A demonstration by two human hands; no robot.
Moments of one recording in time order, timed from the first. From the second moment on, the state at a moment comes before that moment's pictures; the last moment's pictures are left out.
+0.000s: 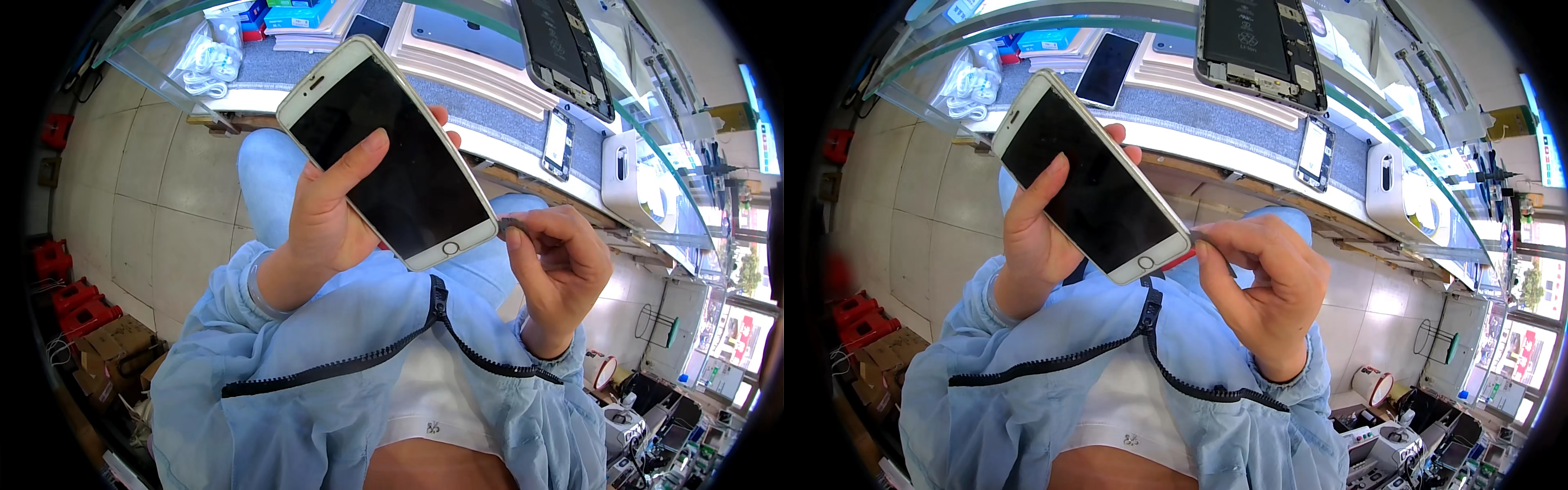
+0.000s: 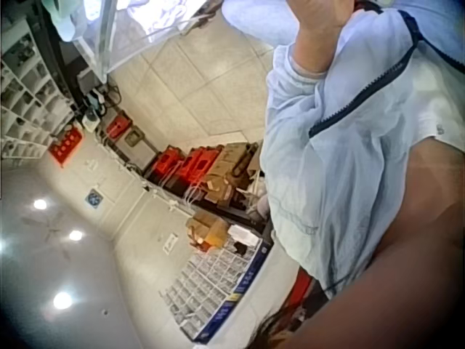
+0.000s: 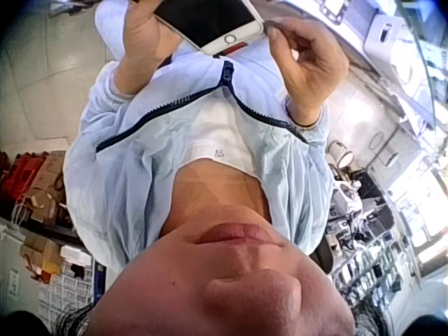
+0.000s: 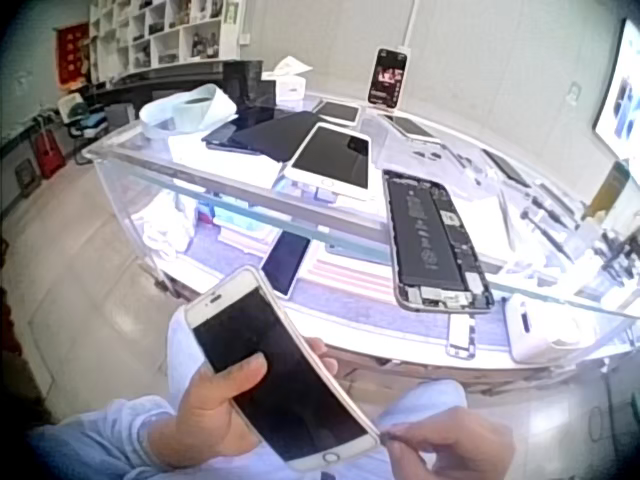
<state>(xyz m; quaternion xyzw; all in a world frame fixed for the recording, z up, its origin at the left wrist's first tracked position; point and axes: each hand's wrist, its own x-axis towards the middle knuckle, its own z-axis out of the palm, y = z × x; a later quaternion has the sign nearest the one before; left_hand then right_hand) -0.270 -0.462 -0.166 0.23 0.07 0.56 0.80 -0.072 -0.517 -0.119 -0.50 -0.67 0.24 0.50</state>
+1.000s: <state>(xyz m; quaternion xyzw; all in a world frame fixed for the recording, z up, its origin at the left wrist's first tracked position) -0.272 -0.463 -0.164 0.22 0.14 0.55 0.79 -0.086 -0.519 -0.131 -0.52 -0.70 0.12 0.48</state>
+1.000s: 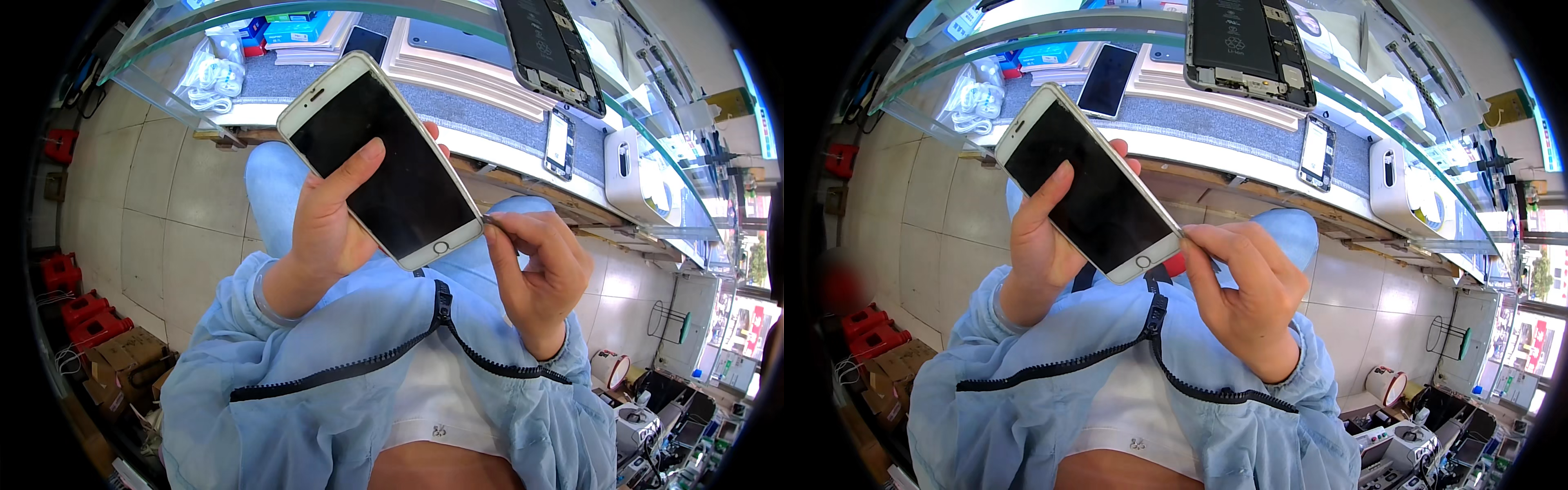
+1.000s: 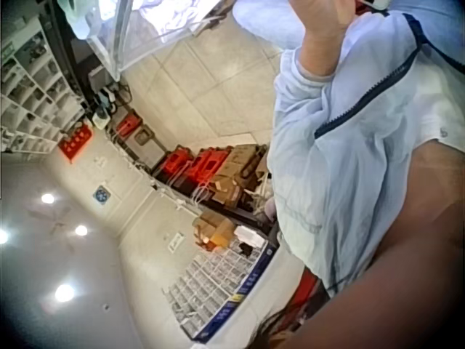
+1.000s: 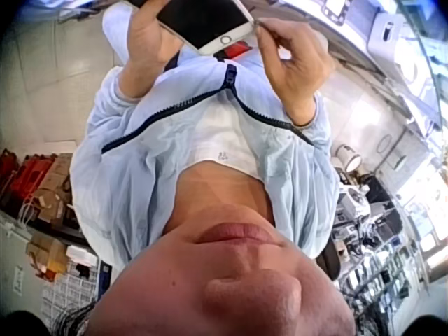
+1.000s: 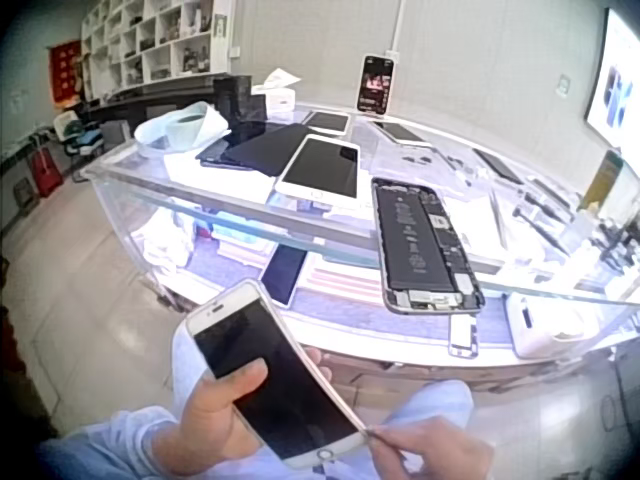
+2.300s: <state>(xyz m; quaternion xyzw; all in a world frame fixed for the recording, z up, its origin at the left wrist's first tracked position) -0.271 -0.476 -0.157 0.26 0.16 0.56 0.77 -0.095 -0.513 -0.144 -0.49 -0.71 0.05 0.49</state>
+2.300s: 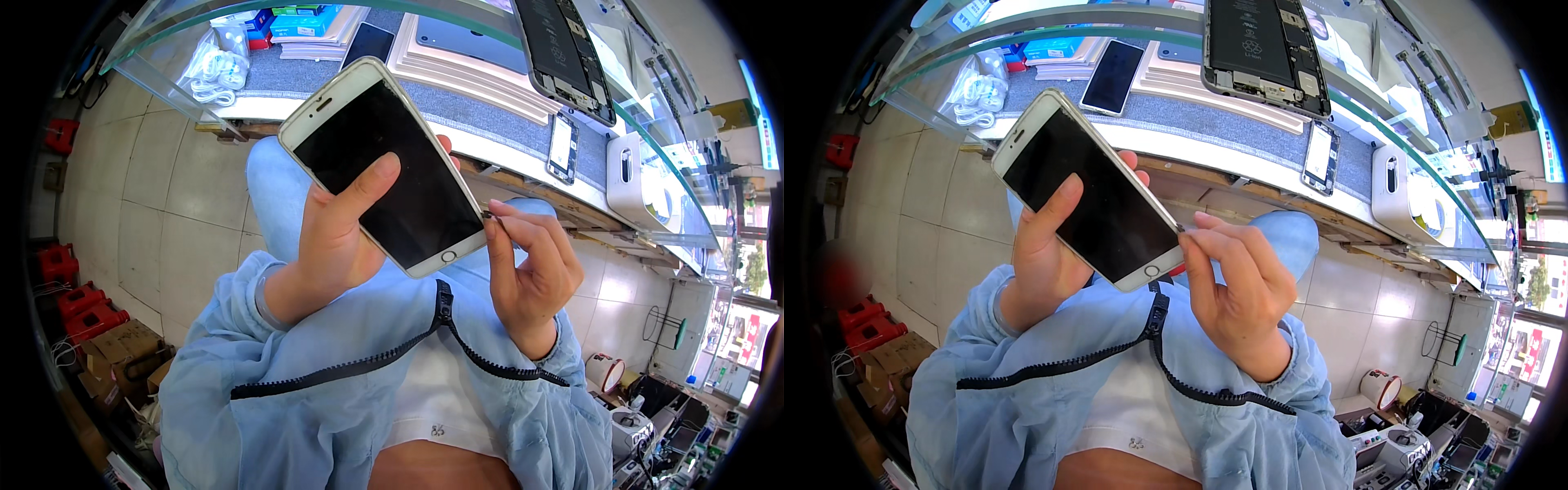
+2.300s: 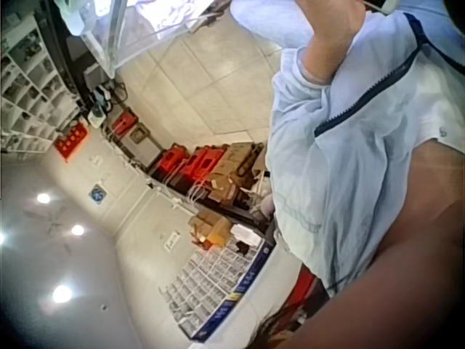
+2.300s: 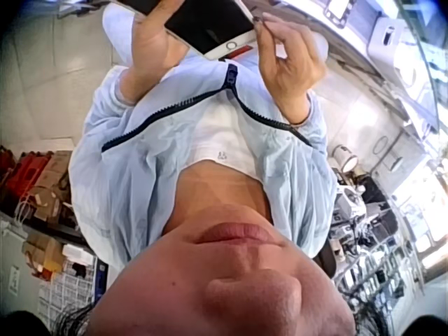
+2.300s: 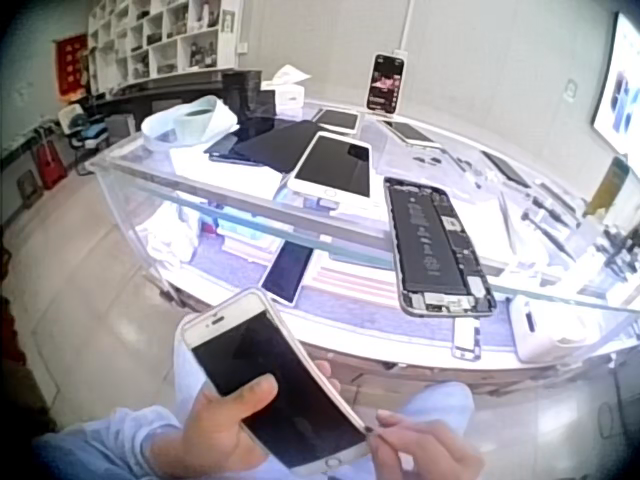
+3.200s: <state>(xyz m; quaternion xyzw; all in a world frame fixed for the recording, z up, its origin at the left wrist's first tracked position) -0.274 -0.452 -0.191 0.19 0.19 0.54 0.80 -0.103 -0.506 -0.202 -0.33 -0.23 0.70 0.58</state>
